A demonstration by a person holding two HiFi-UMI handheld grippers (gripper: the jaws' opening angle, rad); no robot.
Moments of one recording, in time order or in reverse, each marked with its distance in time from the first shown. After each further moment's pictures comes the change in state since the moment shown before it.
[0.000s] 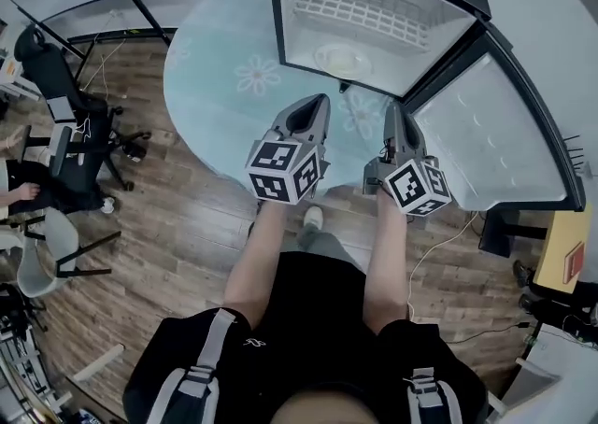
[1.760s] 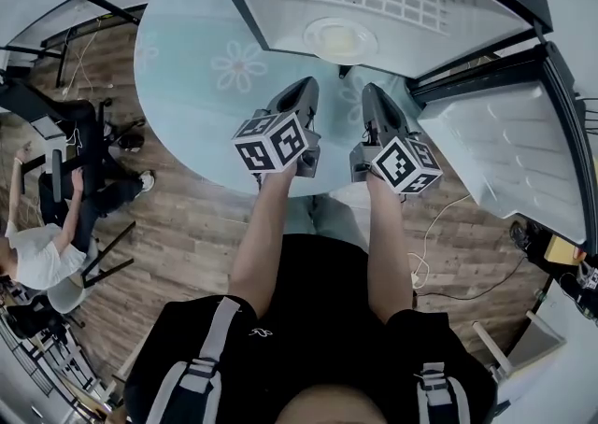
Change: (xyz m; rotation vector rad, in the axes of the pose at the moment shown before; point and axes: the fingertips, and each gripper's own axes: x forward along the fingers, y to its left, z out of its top) left arm 0.116 0.109 -0.091 -0.355 0.241 0.053; right arm 0.102 -0.064 -0.104 0.196 0.230 -0.074
